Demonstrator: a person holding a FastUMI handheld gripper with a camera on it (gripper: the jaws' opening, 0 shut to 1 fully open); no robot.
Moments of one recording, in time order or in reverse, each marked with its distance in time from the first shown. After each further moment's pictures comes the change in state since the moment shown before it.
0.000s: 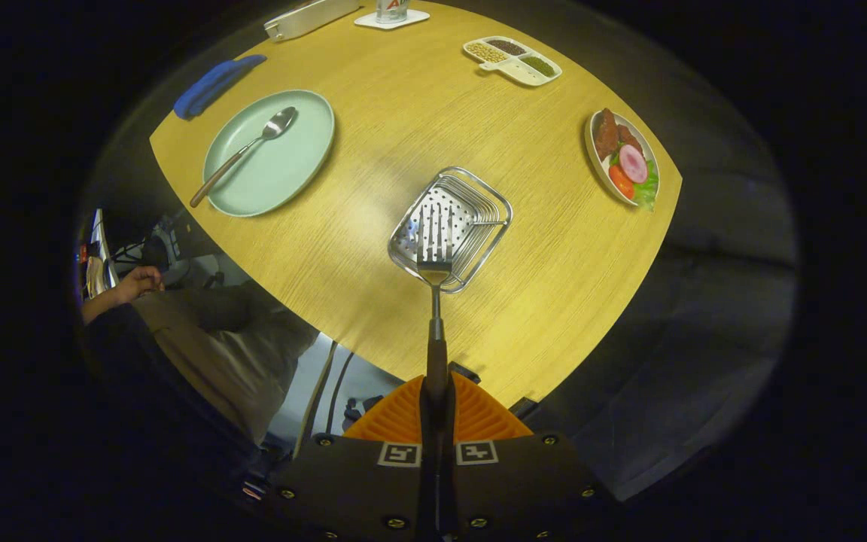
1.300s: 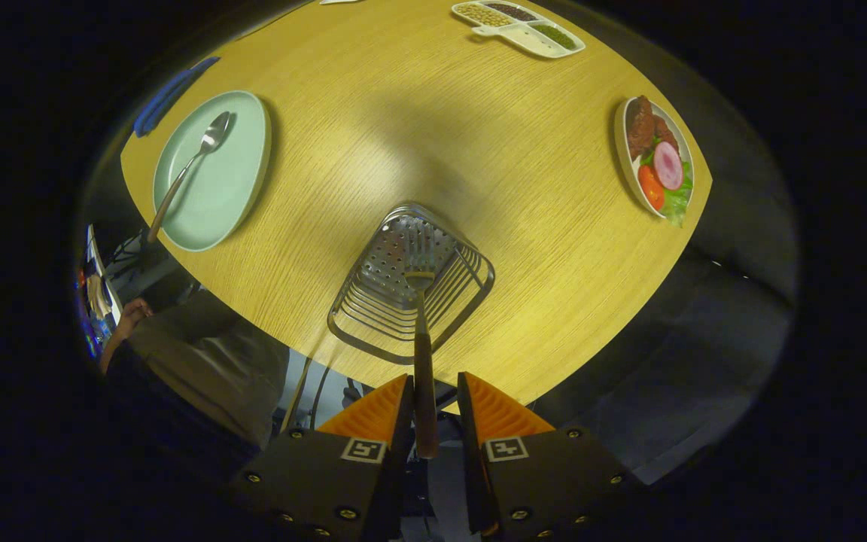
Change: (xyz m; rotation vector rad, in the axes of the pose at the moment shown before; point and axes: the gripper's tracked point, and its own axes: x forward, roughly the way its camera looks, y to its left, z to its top) arm 0.026 -0.026 0.059 0.026 0.132 0.052
